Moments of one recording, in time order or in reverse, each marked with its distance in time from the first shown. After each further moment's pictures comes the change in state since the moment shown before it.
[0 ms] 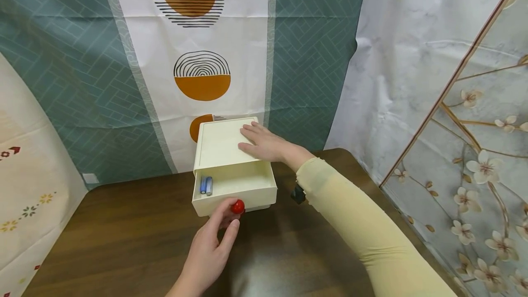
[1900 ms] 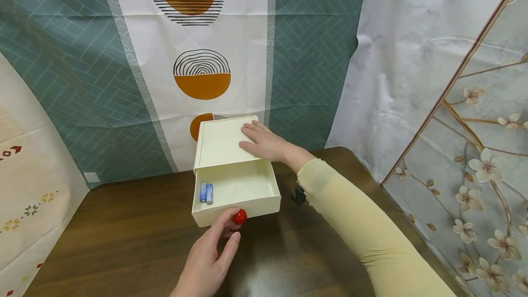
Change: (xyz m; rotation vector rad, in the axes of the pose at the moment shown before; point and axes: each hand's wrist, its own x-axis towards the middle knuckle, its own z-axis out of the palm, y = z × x) left_hand -0.019 0.008 -0.002 0.069 -0.001 0.073; right_hand -0.001 0.005 0.006 0.093 0.044 -0.020
